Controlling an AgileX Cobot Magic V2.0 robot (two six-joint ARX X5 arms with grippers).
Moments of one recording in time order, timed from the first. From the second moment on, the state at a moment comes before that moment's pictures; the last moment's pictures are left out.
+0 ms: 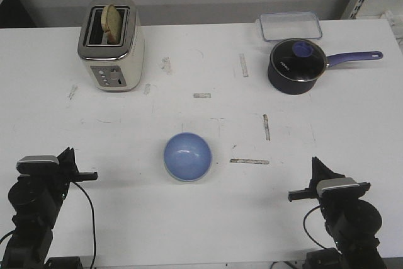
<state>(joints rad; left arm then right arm) 0.00 0.55 0.55 -0.19 -0.02 0.01 0.13 0.25 0.48 -0.46 0.05 -0.01</state>
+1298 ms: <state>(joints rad) 0.00 0.05 0.22 -0.05 -0.02 0.01 0.13 0.25 0.48 -0.46 0.05 -0.01</state>
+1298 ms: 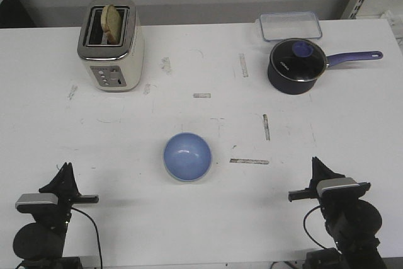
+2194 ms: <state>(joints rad) 0.00 0.01 0.03 0.04 -0.01 0.01 0.13 0.25 0.48 -0.46 0.05 -0.01</state>
